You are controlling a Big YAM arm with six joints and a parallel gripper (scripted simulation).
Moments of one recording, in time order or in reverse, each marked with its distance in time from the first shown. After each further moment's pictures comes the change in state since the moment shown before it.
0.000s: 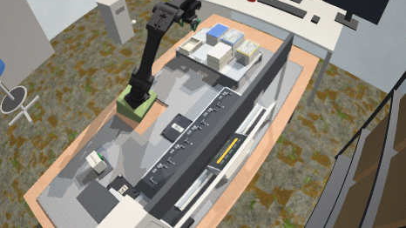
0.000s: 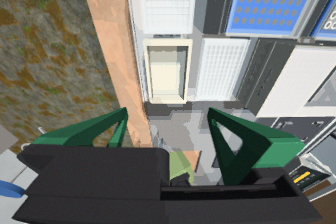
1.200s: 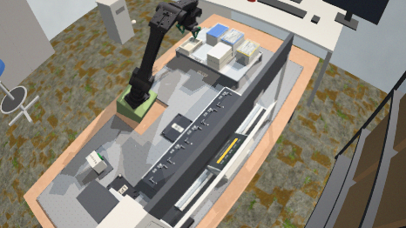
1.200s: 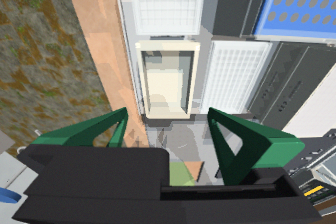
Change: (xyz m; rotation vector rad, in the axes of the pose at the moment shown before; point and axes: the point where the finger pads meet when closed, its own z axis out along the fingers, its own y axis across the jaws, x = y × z) arm -0.001 0.000 0.053 -0.001 0.000 0.000
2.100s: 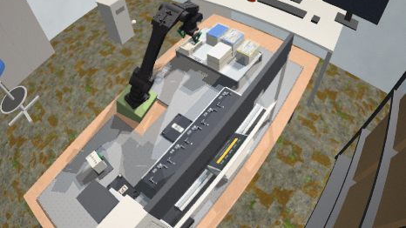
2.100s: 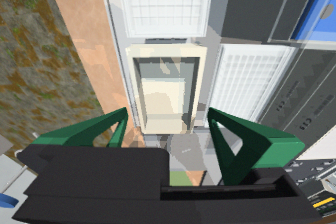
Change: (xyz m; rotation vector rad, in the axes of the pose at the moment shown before) arm -0.001 -0.001 0.038 -0.001 -0.003 0.003
